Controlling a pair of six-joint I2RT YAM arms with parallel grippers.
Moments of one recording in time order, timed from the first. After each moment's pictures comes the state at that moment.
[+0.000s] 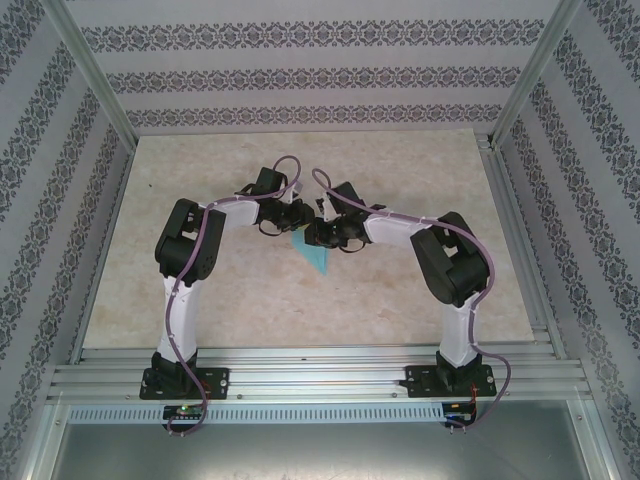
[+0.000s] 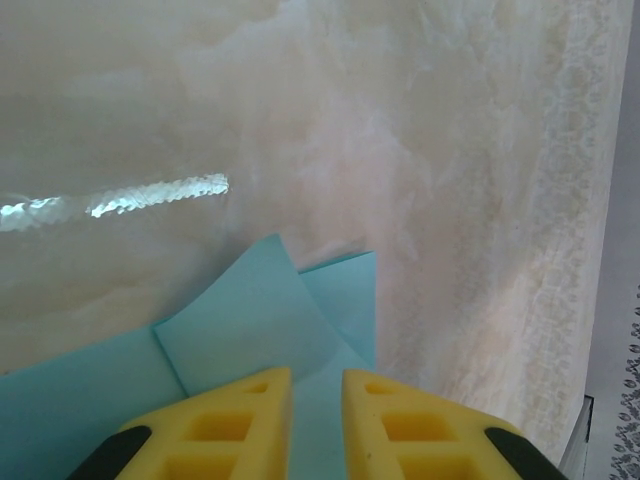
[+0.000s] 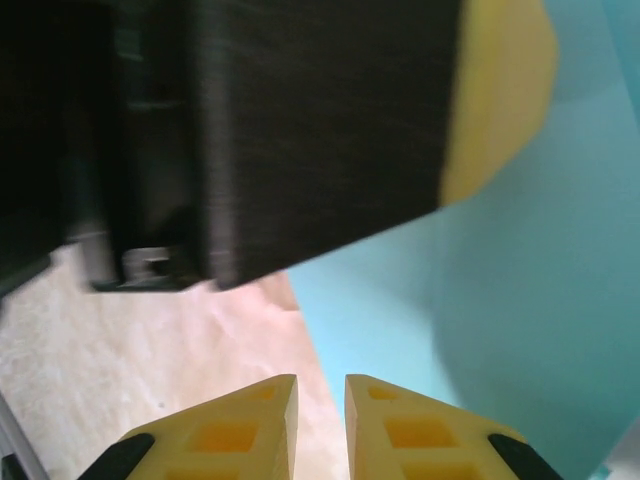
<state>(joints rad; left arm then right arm) -0.37 2.20 1.43 -0.16 0.66 -0.63 0.57 1.99 1.23 -0.20 -0.46 0.56</state>
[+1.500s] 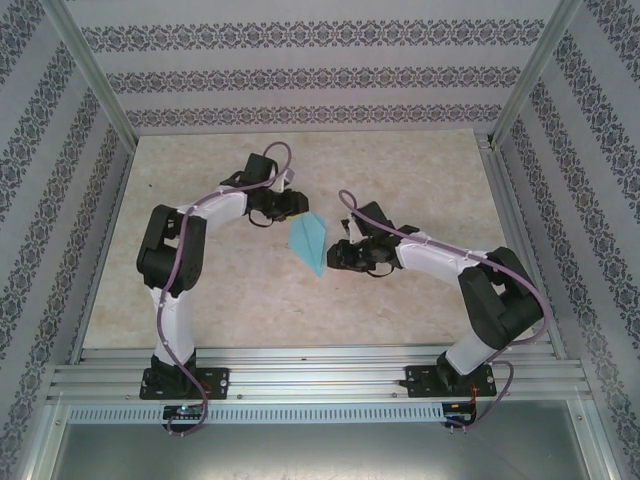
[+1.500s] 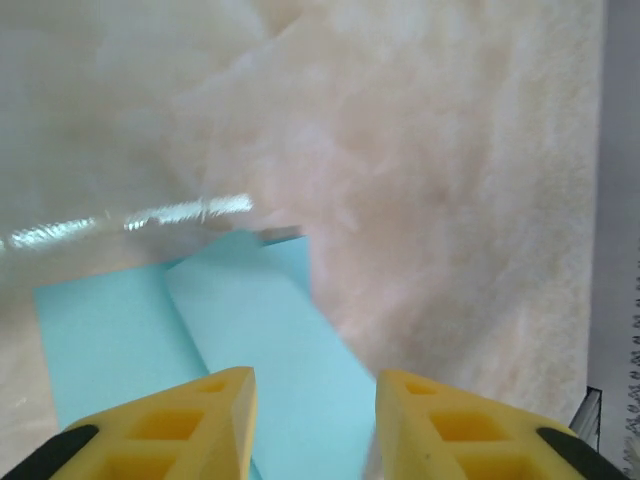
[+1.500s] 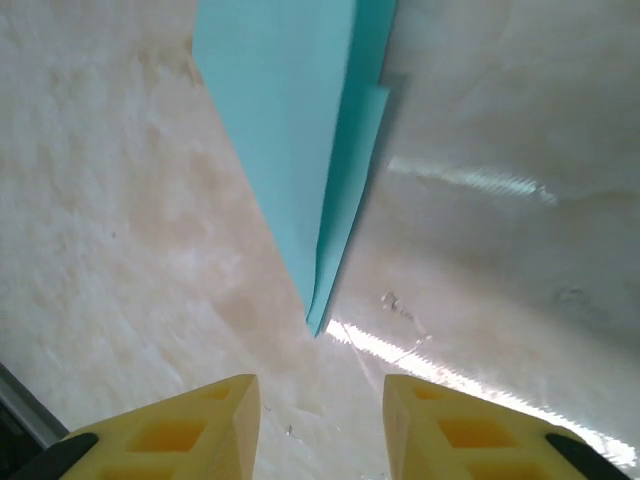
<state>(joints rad) -0.33 2.02 1.44 -0.34 0.62 -0.56 0.56 1.60 0.91 -0.32 -0.39 0.55</state>
